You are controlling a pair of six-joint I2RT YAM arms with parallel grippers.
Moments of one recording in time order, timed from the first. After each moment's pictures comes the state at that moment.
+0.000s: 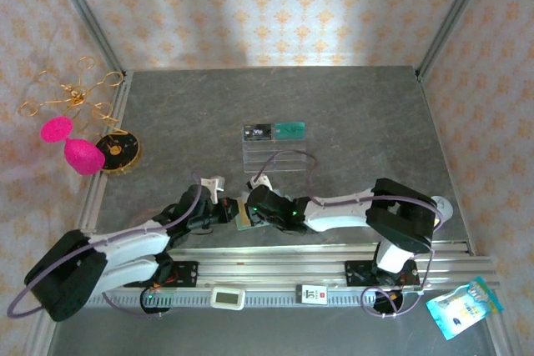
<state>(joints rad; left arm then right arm) -0.63 1.07 0.15 0.29 0.21 -0.84 1.18 1.65 0.78 0.08 0.23 0.69</state>
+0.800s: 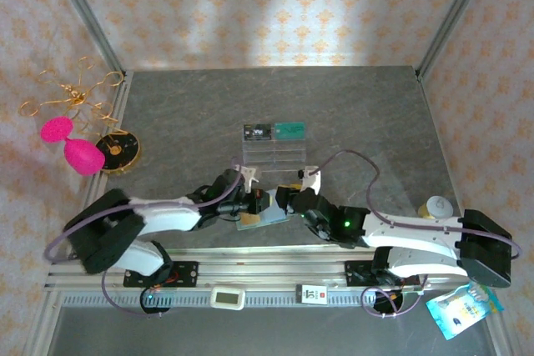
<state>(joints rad) -0.78 1.36 0.43 0.34 0.24 -0.78 1.16 1.11 0.52 0.01 0.49 0.86</state>
